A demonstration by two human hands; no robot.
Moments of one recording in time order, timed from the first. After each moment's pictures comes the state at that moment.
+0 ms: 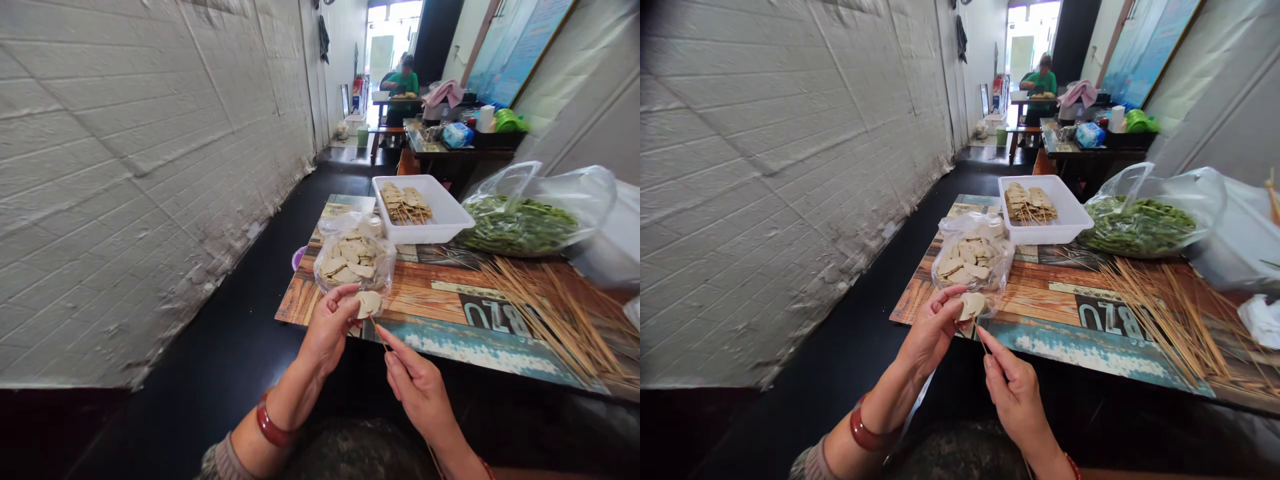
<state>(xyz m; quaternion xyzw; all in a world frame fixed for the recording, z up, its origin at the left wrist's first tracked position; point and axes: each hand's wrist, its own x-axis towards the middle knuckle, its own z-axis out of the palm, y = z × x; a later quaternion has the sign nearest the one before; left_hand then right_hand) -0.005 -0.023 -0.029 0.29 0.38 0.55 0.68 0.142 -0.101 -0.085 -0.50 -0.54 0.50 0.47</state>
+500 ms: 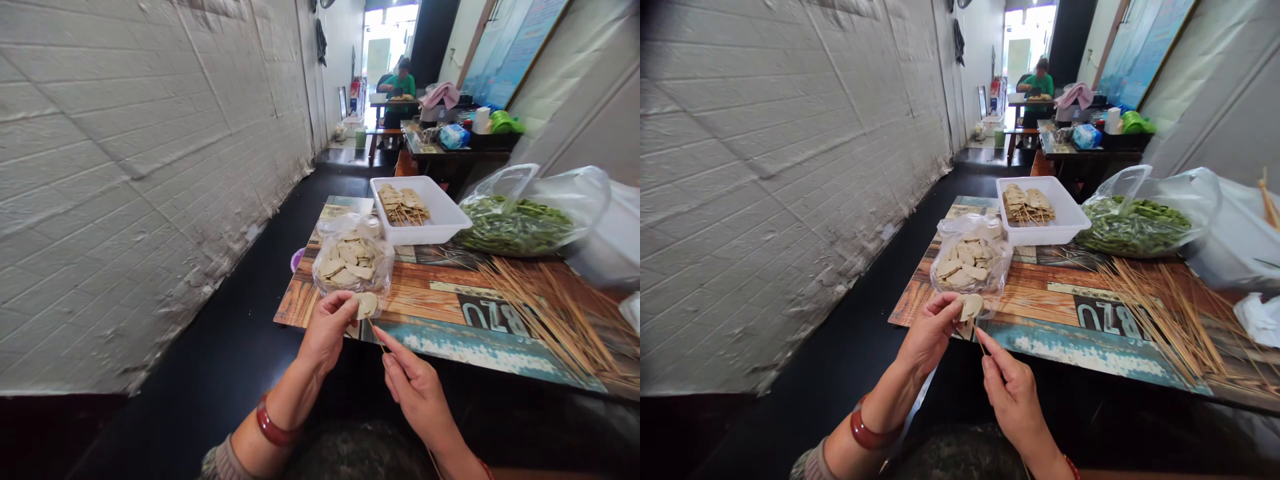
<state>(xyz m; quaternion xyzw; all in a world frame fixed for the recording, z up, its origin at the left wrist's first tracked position) -0.004 -0.019 -0.030 0.29 0.42 0.56 0.66 0.141 -0.101 -0.079 -0.51 -0.54 0.49 0.46</state>
